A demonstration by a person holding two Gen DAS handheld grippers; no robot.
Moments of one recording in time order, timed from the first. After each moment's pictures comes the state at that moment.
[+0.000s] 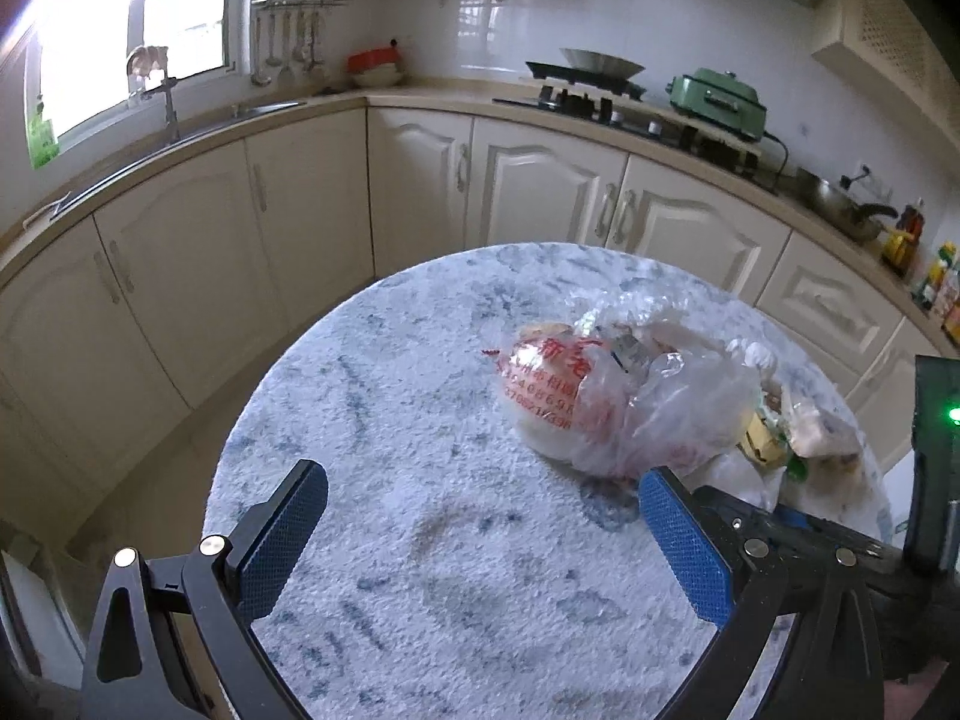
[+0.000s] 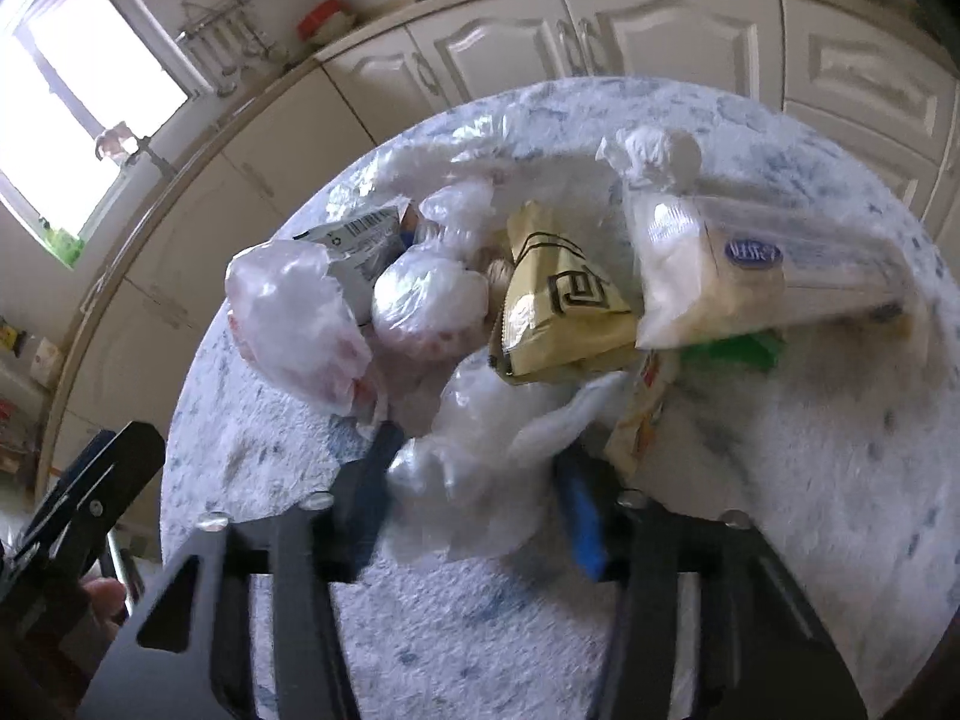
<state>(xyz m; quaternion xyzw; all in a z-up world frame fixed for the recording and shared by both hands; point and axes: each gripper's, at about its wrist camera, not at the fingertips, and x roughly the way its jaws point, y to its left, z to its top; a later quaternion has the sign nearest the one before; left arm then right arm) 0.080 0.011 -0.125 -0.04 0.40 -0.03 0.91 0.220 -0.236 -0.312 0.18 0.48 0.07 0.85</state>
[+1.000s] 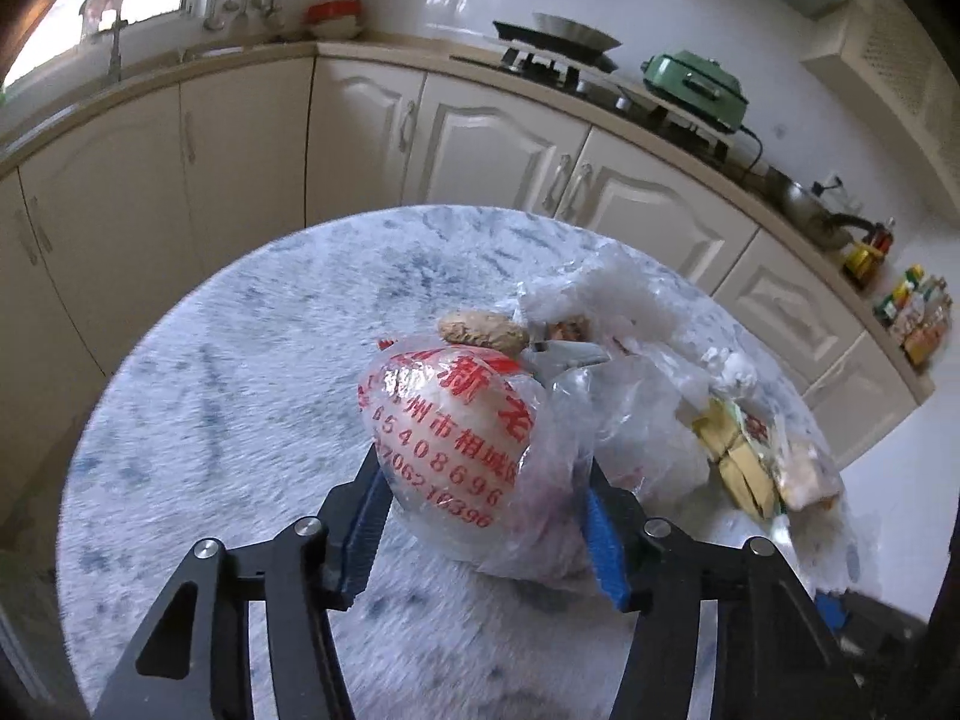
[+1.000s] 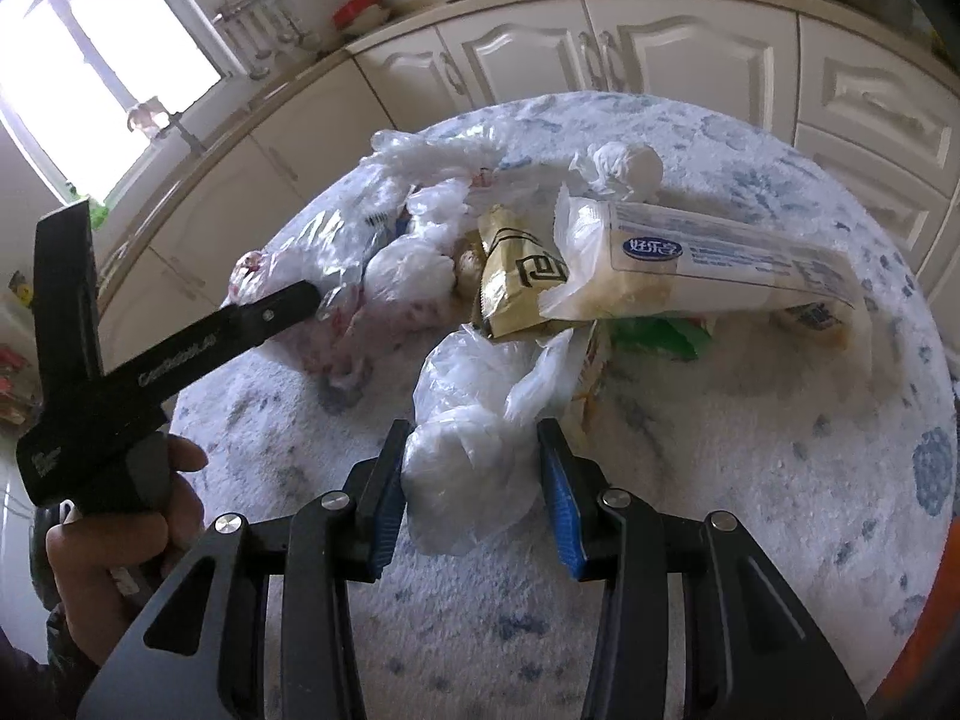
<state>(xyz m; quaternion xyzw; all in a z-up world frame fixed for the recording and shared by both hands) 0.178 0.010 -0.186 -0.09 0.43 -0.08 0.90 0.192 -0.260 -0.298 0.15 0.48 0.10 0.86</state>
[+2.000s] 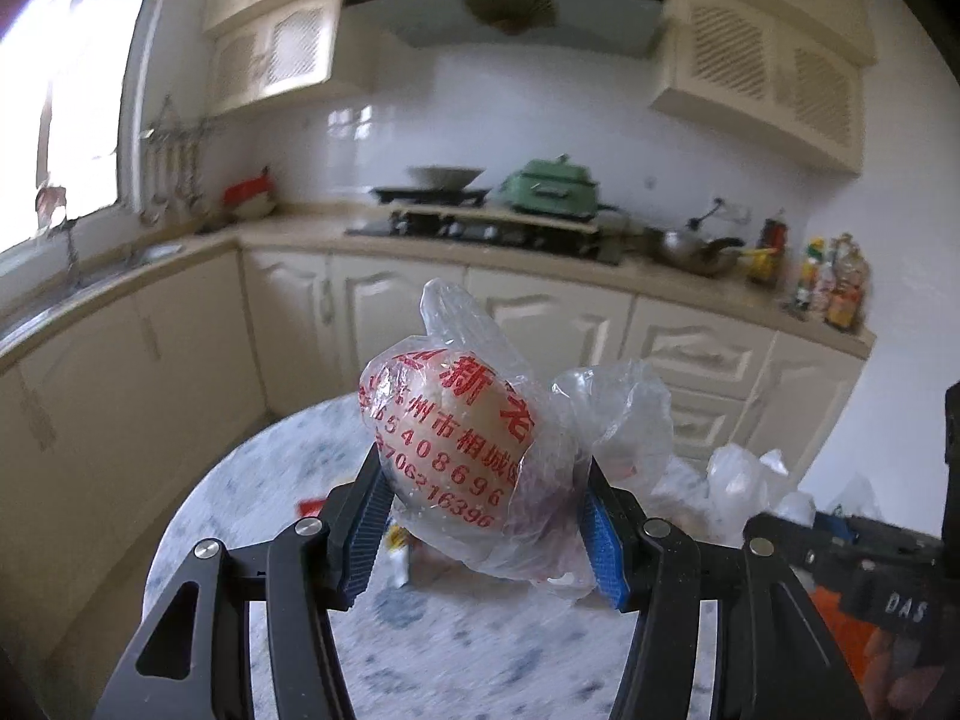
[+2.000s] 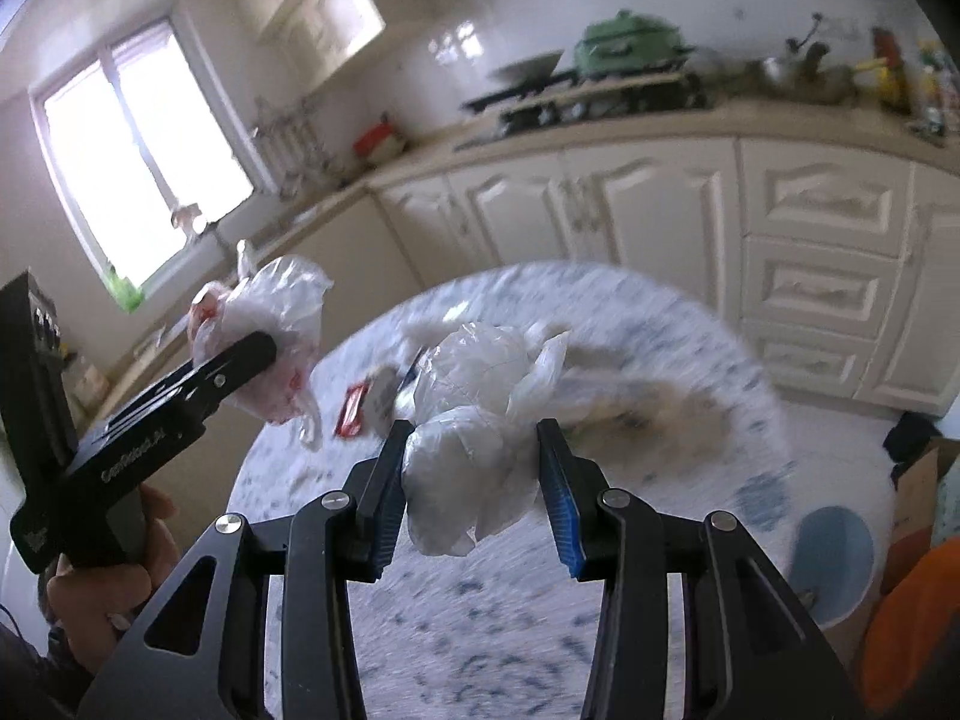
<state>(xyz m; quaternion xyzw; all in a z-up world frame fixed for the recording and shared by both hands) 0.055 -0.072 -0.100 0.01 0.25 -0.16 0.95 0.101 -0.338 -0.192 0.18 0.31 0.06 0.93</state>
